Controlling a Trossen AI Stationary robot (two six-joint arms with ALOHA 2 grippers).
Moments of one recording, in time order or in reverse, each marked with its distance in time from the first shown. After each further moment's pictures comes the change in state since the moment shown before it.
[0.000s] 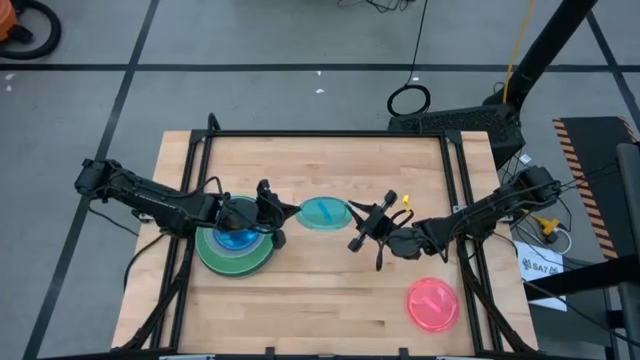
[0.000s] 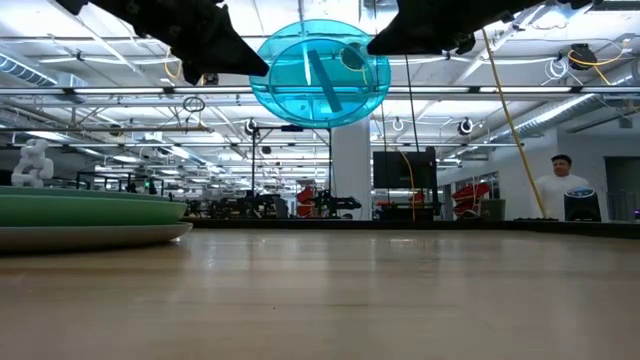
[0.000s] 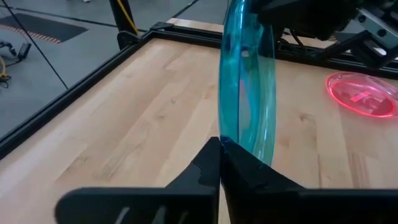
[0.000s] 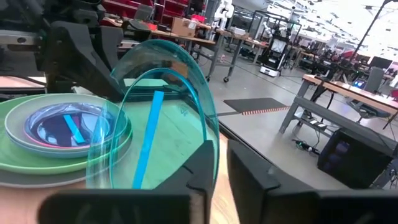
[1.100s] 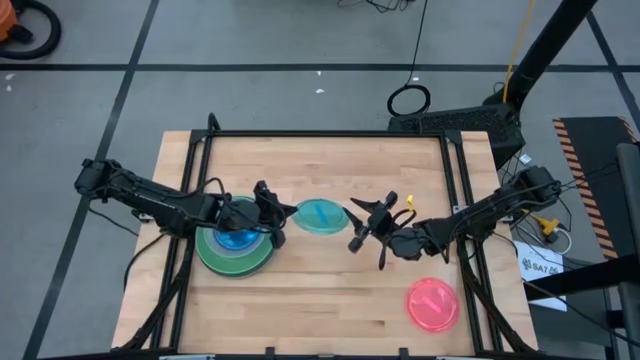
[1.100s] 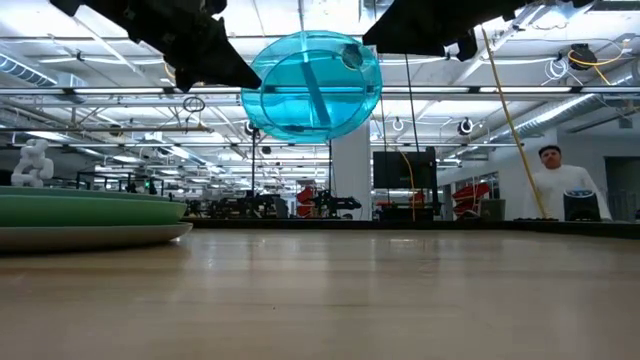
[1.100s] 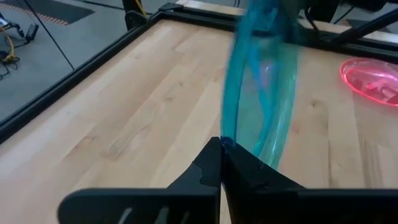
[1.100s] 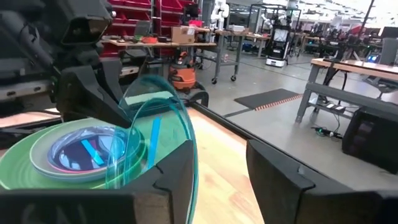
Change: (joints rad) left arm -0.001 -0.002 0.000 -0.079 -0.019 -0.065; right arm 0.009 -0.004 0.000 0.029 0.001 0.150
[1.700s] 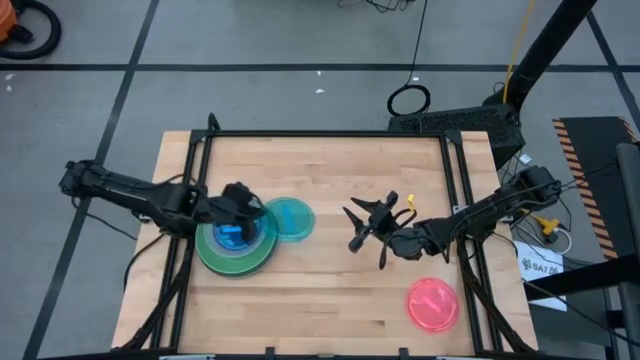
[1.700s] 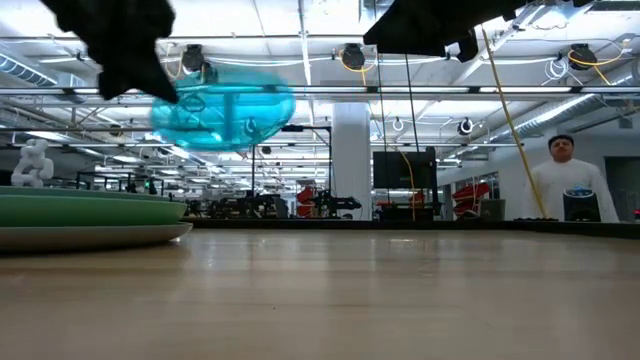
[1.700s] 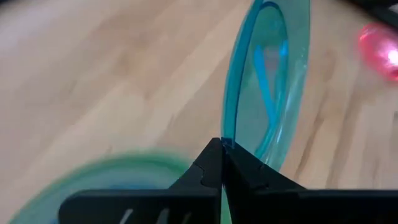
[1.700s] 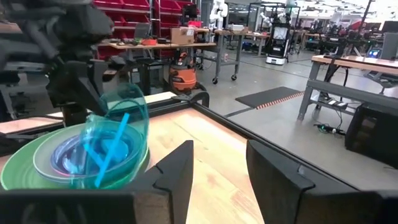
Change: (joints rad) left arm 0.000 -0.283 0.001 -0.575 0.120 -0.420; right arm 0.000 -0.003 0.000 -0.010 0.002 0.027
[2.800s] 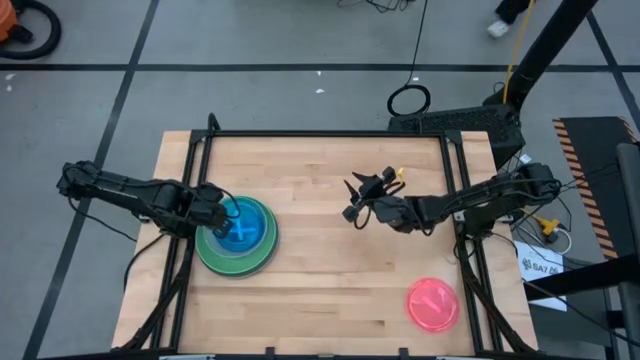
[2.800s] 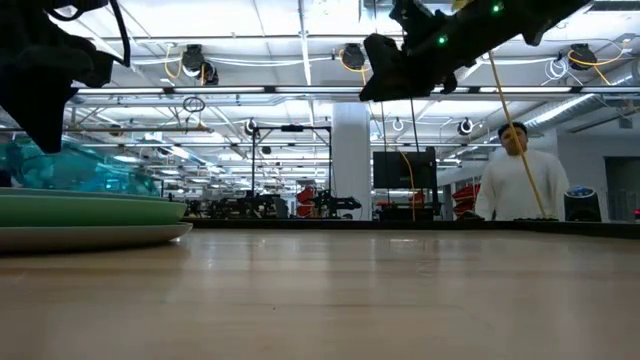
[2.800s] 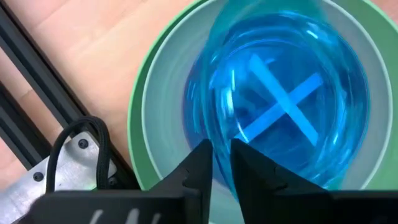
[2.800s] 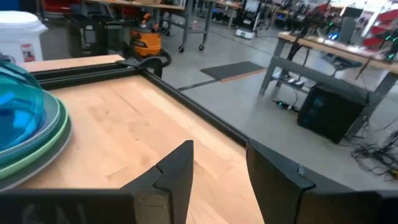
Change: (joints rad) left arm 0.000 -0.084 0.000 -0.715 0.138 -0.432; right arm -0.250 0.001 0.000 -0.167 -0.128 -0.017
